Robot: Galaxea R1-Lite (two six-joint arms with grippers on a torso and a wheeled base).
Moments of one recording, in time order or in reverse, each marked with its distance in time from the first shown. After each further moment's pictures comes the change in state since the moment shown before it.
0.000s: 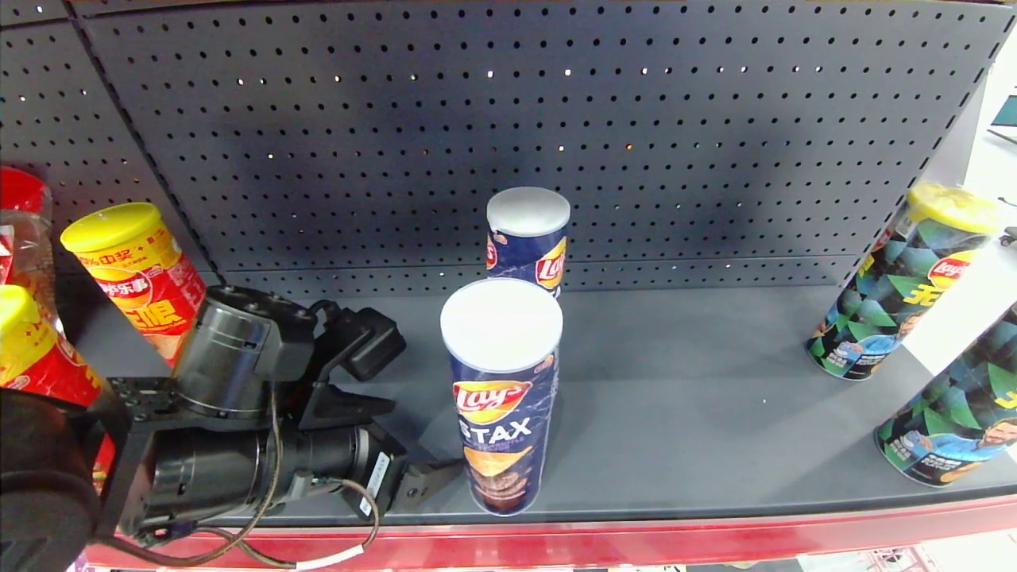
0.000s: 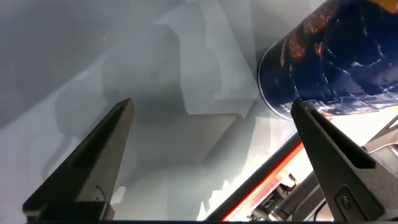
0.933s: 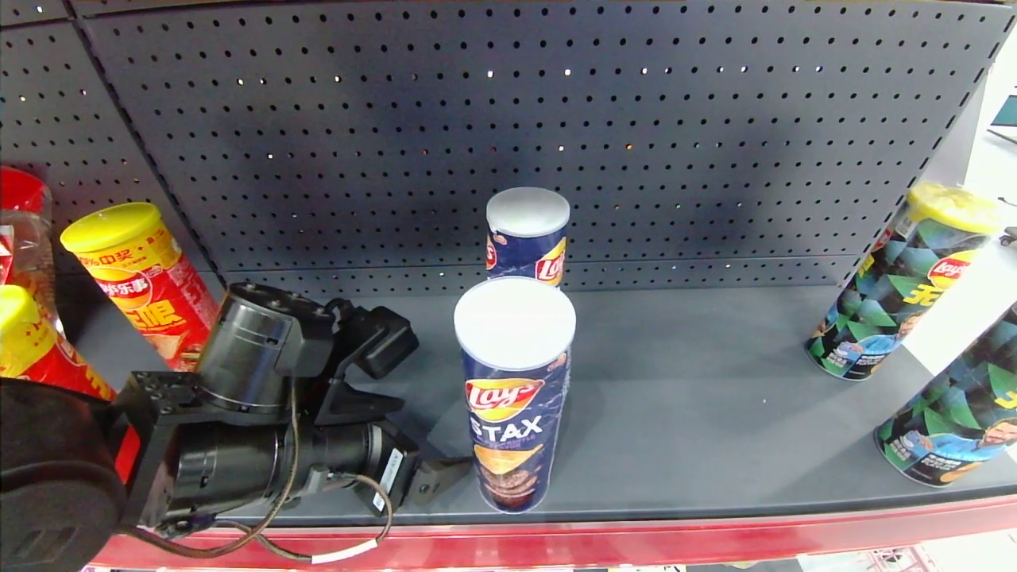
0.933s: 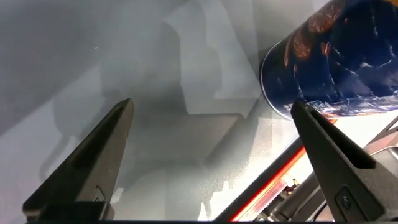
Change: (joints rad) left arm -0.013 0.028 -0.023 0.000 0.007 -0.003; right arm 0.000 0.000 0.000 0.000 0.000 -0.001
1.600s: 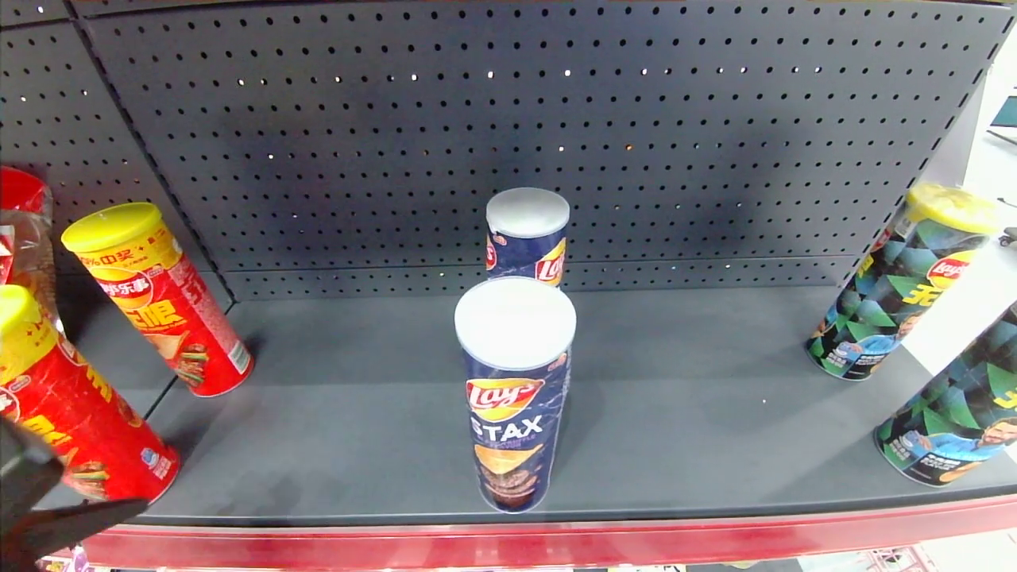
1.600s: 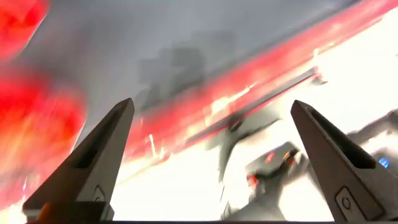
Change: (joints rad) left arm 0.094 -0.762 0.181 0.550 0.195 -0.020; right arm -0.027 -0.170 0.060 0.250 -0.212 -0.008
